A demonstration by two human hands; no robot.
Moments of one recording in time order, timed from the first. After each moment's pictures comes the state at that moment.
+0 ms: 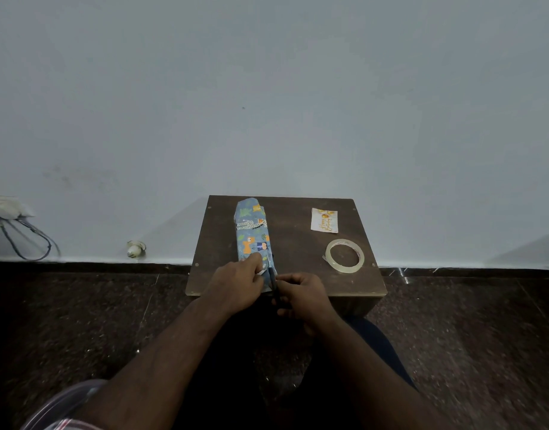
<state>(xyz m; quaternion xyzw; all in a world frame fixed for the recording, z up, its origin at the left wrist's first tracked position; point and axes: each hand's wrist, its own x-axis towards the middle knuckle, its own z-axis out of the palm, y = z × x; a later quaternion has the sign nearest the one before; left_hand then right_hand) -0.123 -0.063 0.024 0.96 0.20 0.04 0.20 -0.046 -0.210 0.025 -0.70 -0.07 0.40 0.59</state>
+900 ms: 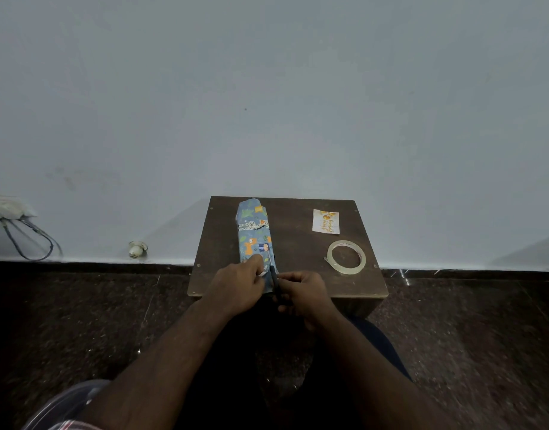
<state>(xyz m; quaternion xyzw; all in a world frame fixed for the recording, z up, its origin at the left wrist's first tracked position) -0.124 -0.063 0.020 0.96 0.19 0.05 0.21 -0.035 -0.201 0.011 -0.71 -0.06 0.40 0.58</state>
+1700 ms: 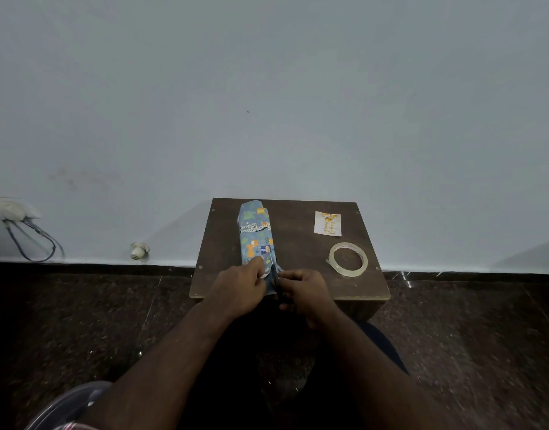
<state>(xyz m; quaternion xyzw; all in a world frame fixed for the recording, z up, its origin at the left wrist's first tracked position) -0.124 -0.061 0.020 0.95 0.20 0.05 0.22 -0.027 -0.197 0.008 -0.71 -0.08 0.40 0.57</state>
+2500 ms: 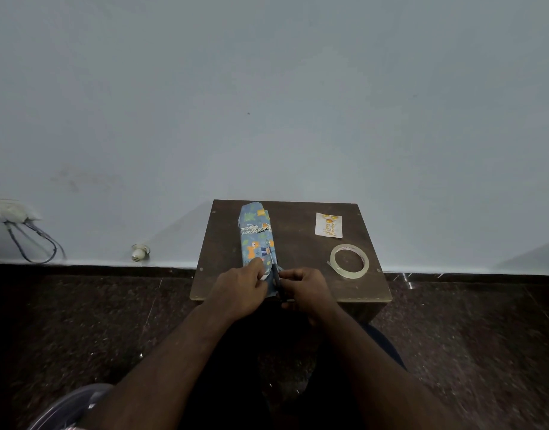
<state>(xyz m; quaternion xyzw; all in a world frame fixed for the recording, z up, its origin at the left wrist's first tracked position) -0.125 -0.062 0.024 0.95 0.21 0.03 0.23 -0.022 -0.194 0.012 -0.72 -0.10 0.39 0.56</state>
